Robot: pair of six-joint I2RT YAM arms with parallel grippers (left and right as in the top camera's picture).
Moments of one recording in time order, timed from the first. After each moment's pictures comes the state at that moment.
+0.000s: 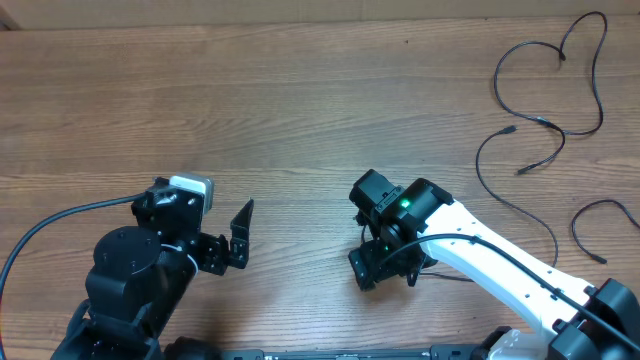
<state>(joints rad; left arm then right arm) -0.29 0.64 1.03 -0.84 0.02 -0.04 0.73 1.53 1.08 -1.20 -0.20 0.33</state>
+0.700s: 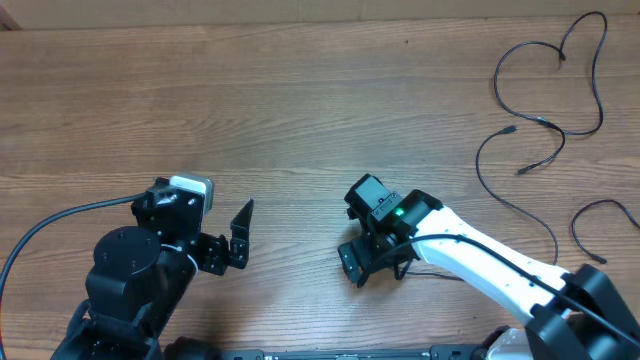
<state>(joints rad) -0.29 0.64 1.03 -0.84 0.02 -0.04 0.73 1.58 0.95 -0.87 -0.16 0.33</state>
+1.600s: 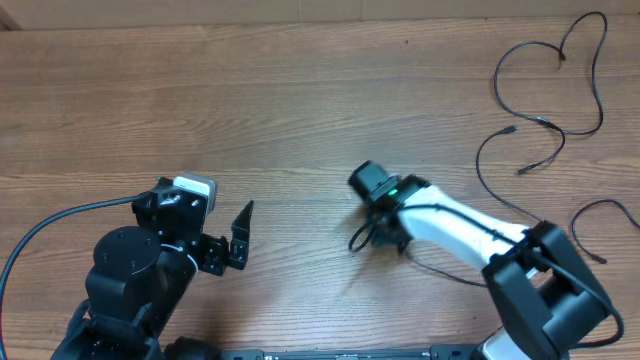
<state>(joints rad) -0.29 0.64 1.03 -0.84 0.02 0.00 0.59 1.76 0.98 -0.76 0.18 0.48</state>
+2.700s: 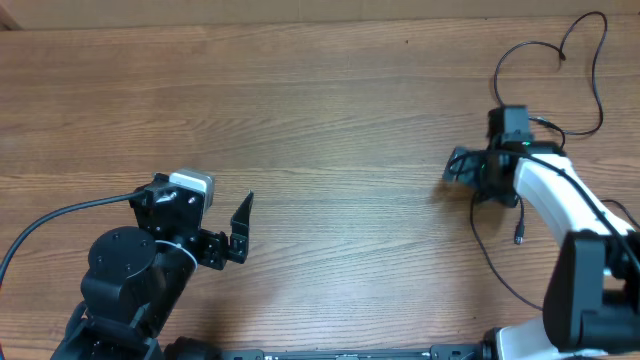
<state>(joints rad) -0.29 0.64 1.03 -0.77 0.02 0.00 -0.04 1.68 1.04 -0.65 -0.01 0.41</state>
